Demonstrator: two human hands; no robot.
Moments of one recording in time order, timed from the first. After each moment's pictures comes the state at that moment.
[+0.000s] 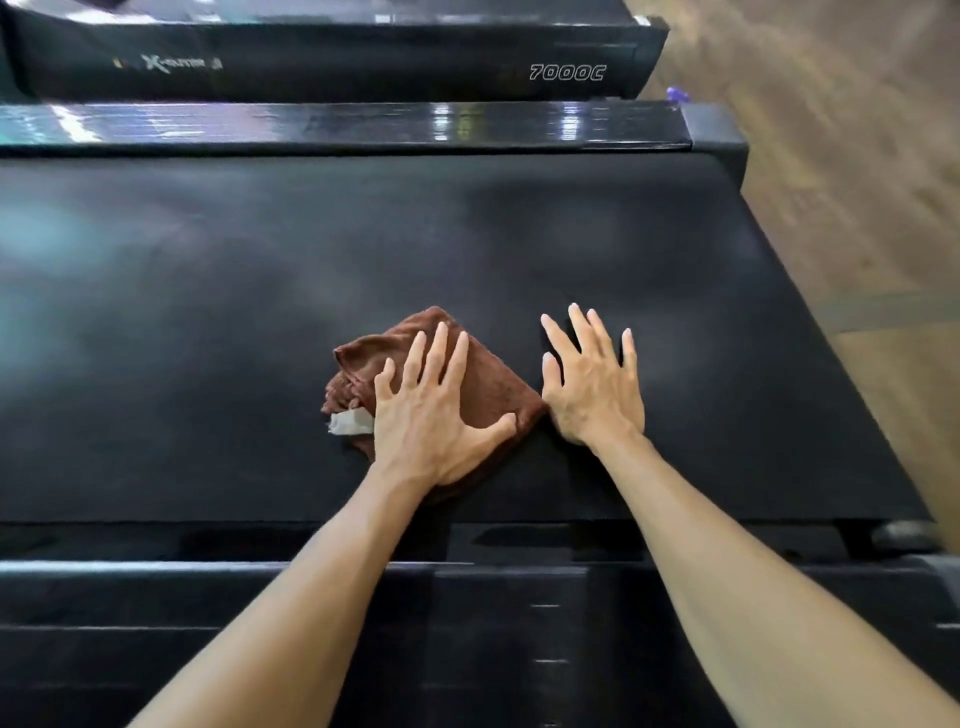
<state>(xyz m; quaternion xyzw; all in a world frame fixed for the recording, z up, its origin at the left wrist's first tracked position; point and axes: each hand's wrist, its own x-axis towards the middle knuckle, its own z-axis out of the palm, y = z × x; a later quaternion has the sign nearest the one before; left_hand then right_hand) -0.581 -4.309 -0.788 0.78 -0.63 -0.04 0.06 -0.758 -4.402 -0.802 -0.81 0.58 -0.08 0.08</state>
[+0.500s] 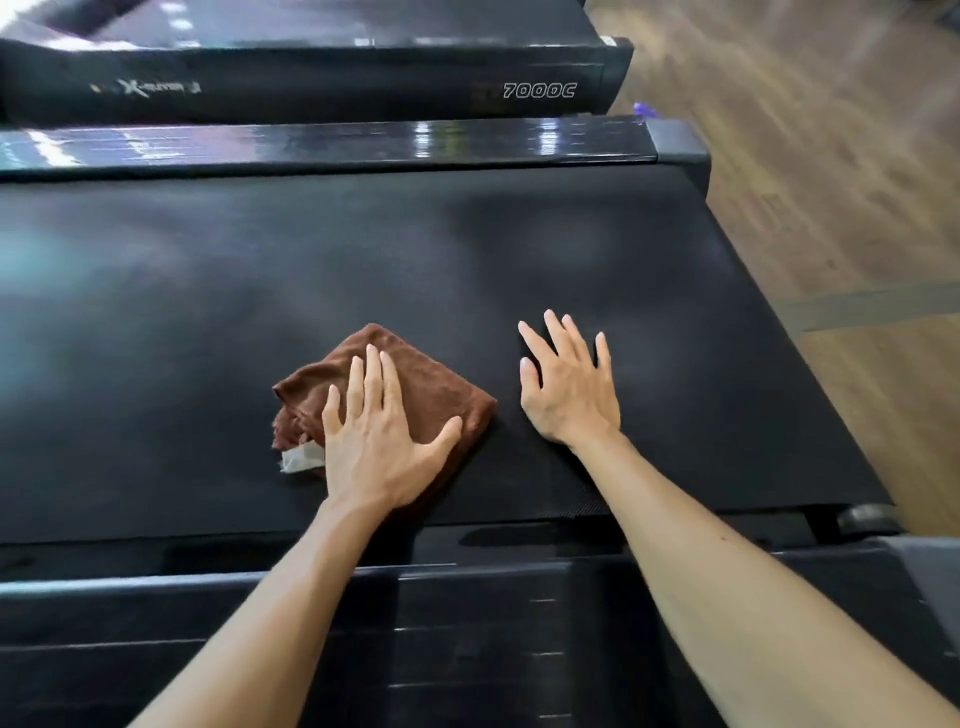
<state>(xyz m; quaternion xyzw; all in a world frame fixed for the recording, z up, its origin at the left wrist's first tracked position) -0.569 -4.284 -0.791 0.82 -0.57 -0.05 0.07 -0.764 -4.403 -0.800 -0.80 0.58 -0.10 0.11</state>
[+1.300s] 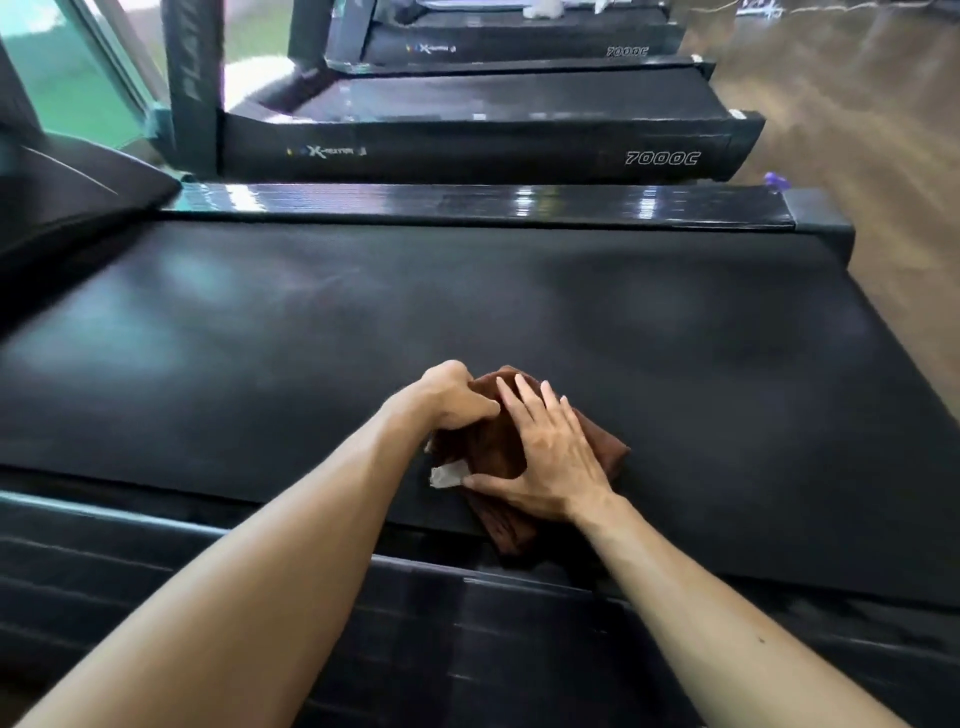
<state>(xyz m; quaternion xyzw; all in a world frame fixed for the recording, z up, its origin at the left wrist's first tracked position) -0.469 -4.308 -0.701 0.82 -0.47 -0.32 0.08 -0.639 -4.323 -0.786 -0.90 0.37 -0.12 0.20</state>
